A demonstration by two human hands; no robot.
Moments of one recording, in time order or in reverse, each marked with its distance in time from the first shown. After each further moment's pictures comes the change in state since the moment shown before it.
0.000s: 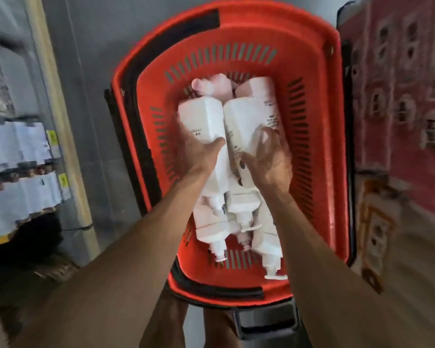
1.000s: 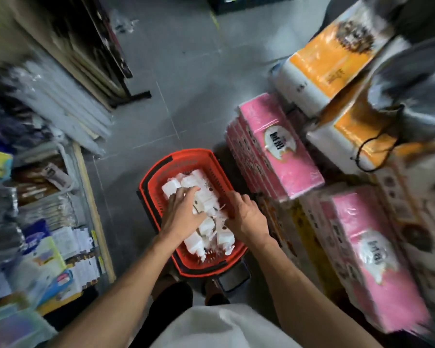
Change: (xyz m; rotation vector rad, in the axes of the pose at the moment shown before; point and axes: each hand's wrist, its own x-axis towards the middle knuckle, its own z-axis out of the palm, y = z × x) left_hand -0.376 0.134 -0.225 0.610 -0.236 0.832; right_hand -0.343 -0.121 -0.314 -0.207 0.008 -0.064
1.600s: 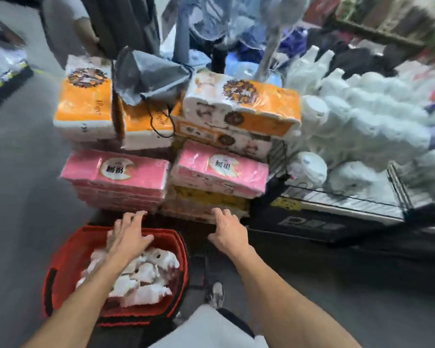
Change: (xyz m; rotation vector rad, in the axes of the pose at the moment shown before) left_hand -0.051 0.123 -0.011 0.639 -0.319 0.668; right_hand -0.245 0.046 0.017 0.317 0.425 0.818
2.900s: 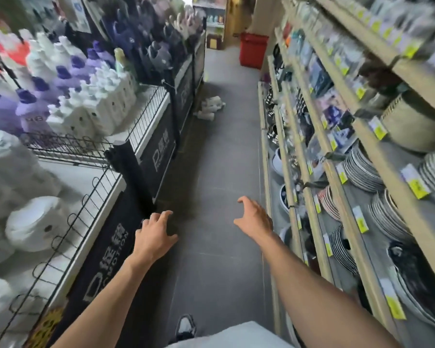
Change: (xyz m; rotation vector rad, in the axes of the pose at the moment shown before) left_hand -0.229 0.680 0.278 0.562 -0.425 1.523; right_hand -0.397 0.533 -0.006 0.723 0.637 1.516
